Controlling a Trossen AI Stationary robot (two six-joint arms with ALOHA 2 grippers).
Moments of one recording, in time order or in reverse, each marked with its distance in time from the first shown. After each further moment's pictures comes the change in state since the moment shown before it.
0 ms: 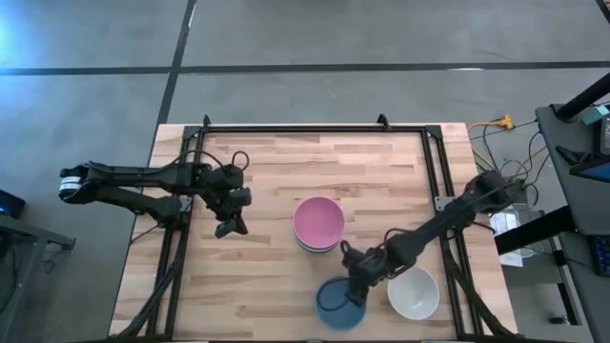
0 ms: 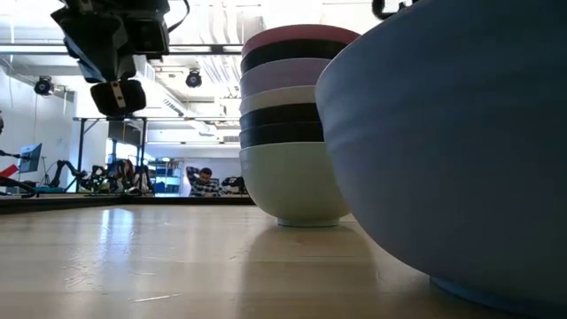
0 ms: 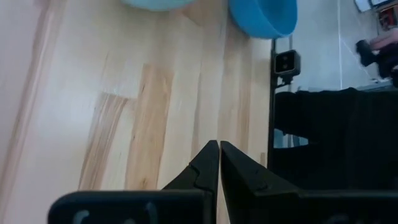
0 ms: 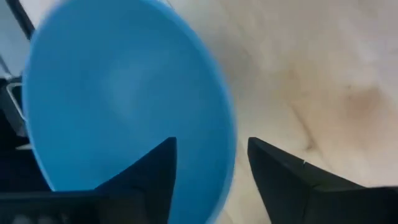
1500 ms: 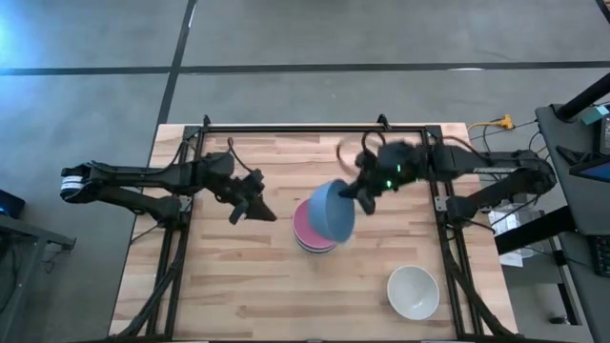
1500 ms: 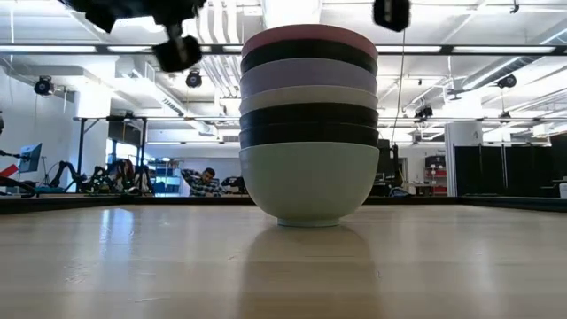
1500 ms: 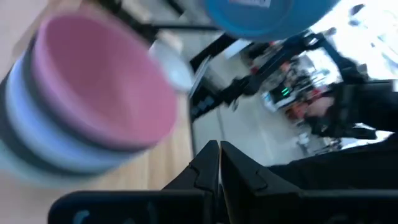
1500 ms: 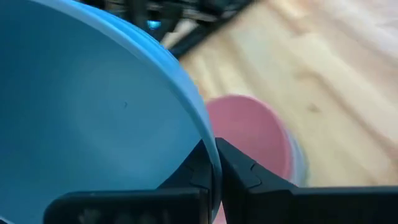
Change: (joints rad) left arm 0.000 0.021 -0.005 0.699 -0.009 -0.359; right arm -0.548 -0.459 0.220 -0.174 -0.071 -0.569
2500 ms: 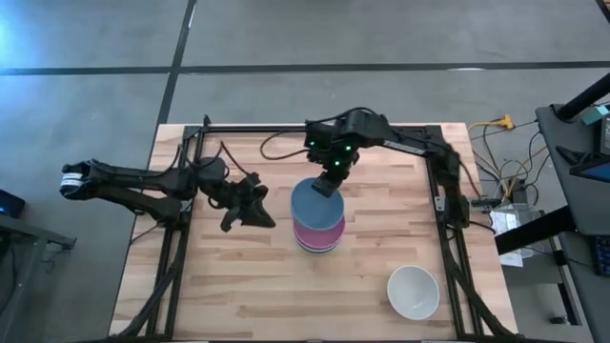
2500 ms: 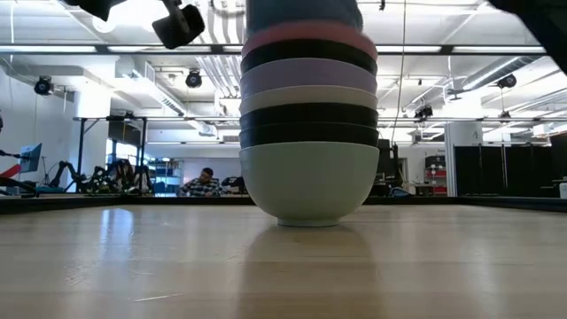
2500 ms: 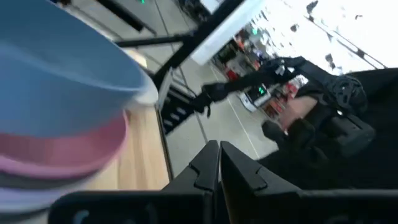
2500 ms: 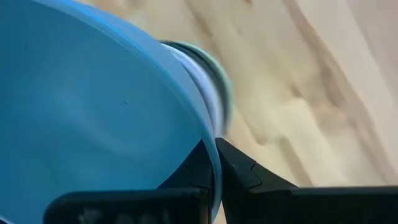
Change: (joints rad) left arm -0.089 -0.017 -0.008 0.156 -0.019 0.009; right arm -0.205 0.771 0.909 -0.952 -0.203 -0.248
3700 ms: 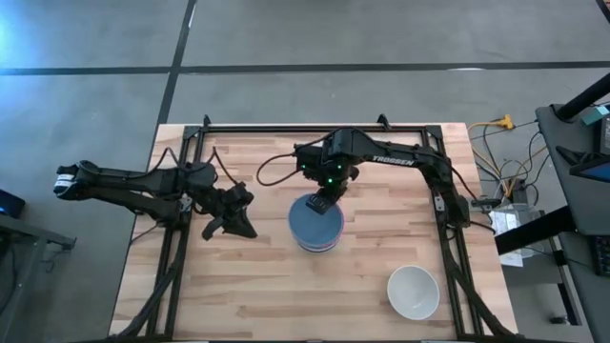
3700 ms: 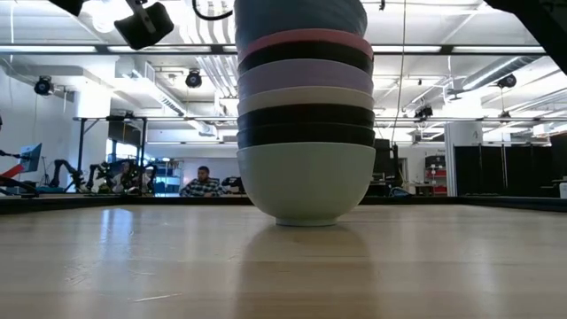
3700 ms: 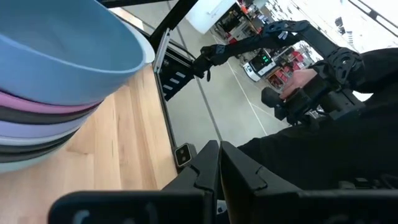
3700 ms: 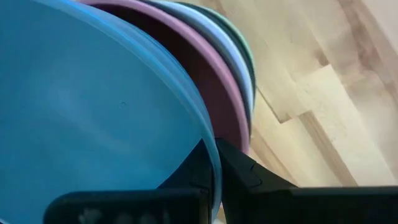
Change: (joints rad) left arm -0.051 -0.145 -0.024 -0.254 0.029 0.087; right arm 0.100 0.060 -0.003 -0.027 0.024 0.164
